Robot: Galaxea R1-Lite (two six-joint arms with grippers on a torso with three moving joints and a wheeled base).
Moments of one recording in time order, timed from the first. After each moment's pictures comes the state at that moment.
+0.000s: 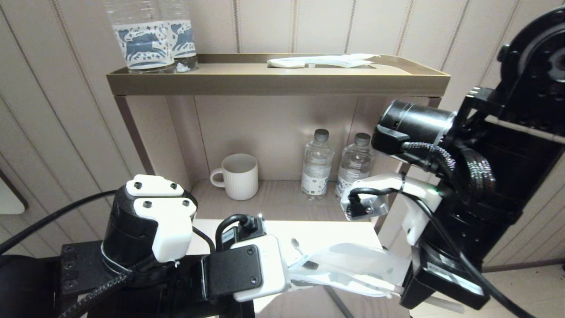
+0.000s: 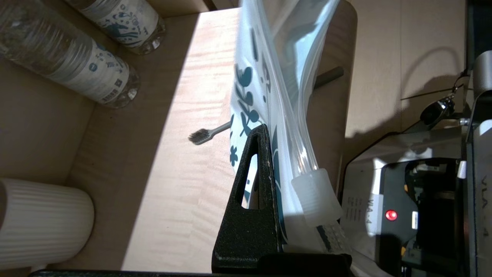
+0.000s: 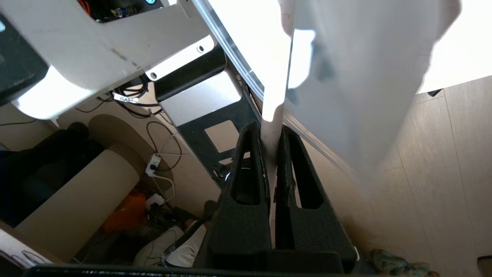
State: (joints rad) left arm -0.93 1.53 -0.71 -0.36 -0.22 0.61; right arm 0.71 1.81 -1.88 1.49 0.25 -0.31
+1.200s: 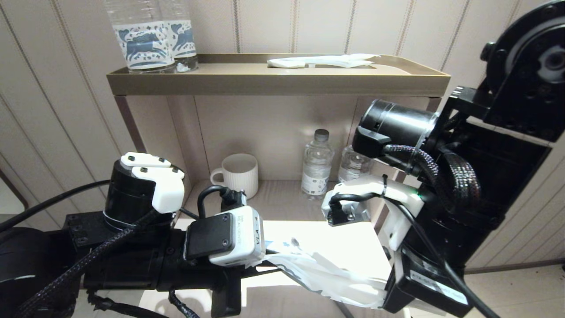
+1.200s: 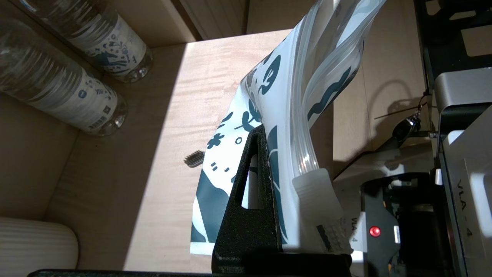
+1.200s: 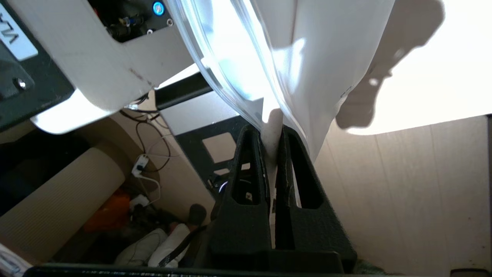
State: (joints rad) left arm -0.79 1.56 -0.74 -0.37 -0.50 0.64; right arm 0.78 1.85 -1.94 1.47 0.25 -0.31
